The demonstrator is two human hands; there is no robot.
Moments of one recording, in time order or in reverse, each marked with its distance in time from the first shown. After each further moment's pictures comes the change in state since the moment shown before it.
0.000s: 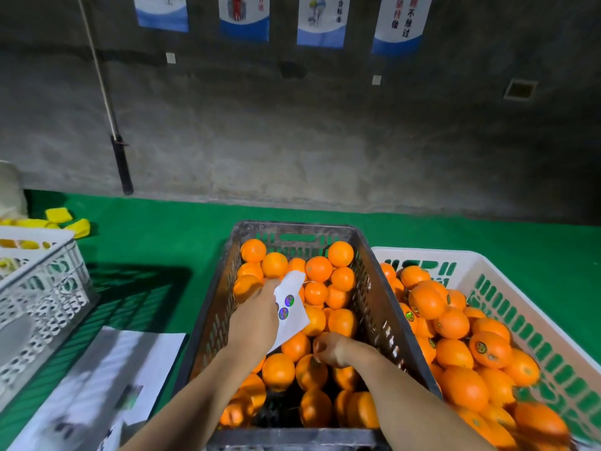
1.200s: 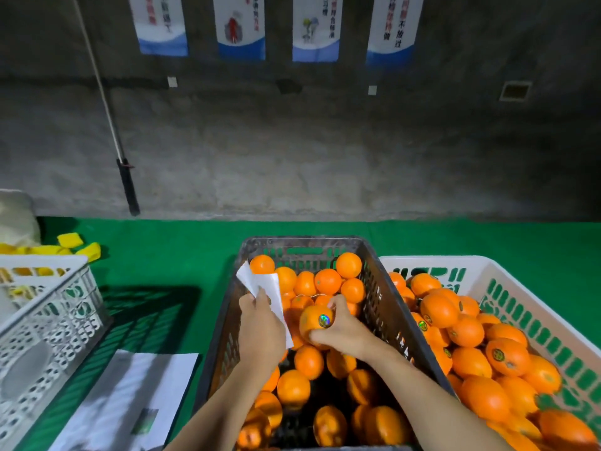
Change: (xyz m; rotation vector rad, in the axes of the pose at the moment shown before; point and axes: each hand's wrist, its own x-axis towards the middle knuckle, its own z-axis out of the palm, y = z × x) left_hand 0.010 -0.011 0.007 -0.029 0.161 -0.151; right_hand -0.028 -0.028 -0.033 0.603 0.278 -0.231
